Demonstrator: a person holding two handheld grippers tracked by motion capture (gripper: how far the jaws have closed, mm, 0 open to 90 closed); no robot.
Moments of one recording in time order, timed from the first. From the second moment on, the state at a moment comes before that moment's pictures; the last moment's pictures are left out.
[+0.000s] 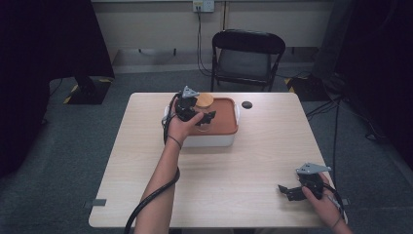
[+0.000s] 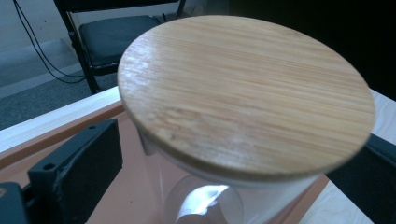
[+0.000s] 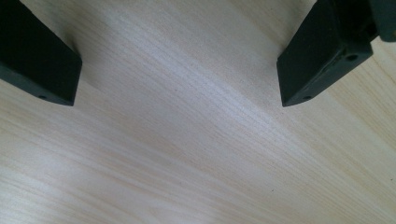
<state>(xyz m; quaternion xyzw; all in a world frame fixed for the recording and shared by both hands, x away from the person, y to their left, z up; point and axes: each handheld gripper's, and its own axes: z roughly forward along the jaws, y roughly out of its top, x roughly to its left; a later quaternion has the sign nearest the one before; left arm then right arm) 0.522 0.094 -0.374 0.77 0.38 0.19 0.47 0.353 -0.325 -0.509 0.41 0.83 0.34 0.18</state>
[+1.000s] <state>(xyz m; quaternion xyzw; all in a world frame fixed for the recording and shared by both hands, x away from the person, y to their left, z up) 0.507 0.111 -0.380 0.77 0.38 0.17 0.48 0.353 -0.325 -0.509 0.41 0.83 0.34 0.18</state>
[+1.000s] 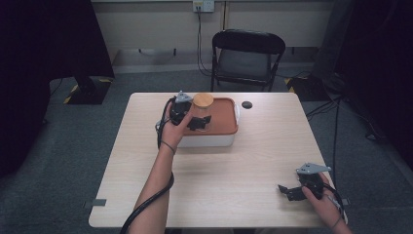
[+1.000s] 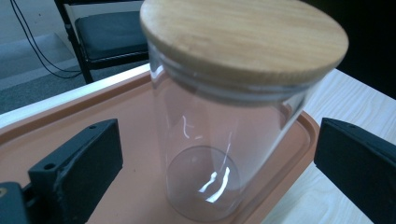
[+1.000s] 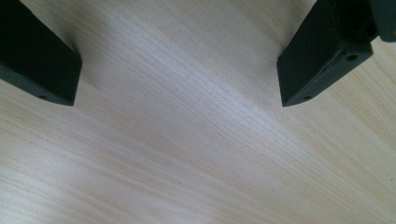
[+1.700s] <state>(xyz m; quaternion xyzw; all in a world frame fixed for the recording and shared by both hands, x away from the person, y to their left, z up) 0.494 0.121 -0.394 0.77 0.38 0.17 0.48 0.353 -0.325 -0.509 0.41 0.83 0.34 0.18</state>
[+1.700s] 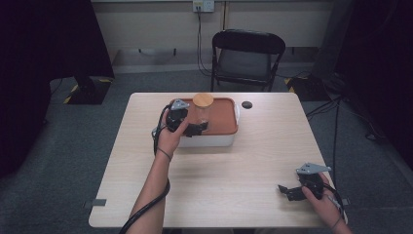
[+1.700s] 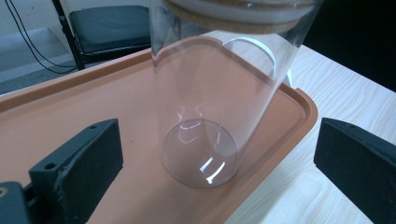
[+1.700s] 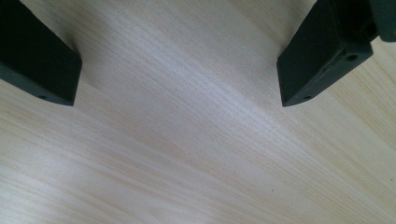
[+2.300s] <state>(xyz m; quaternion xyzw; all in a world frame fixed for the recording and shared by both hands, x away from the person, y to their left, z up) 0.482 0.125 -0.401 0.77 0.38 0.16 0.48 0.353 -0.325 -0.509 0.41 0.83 0.34 0.18</state>
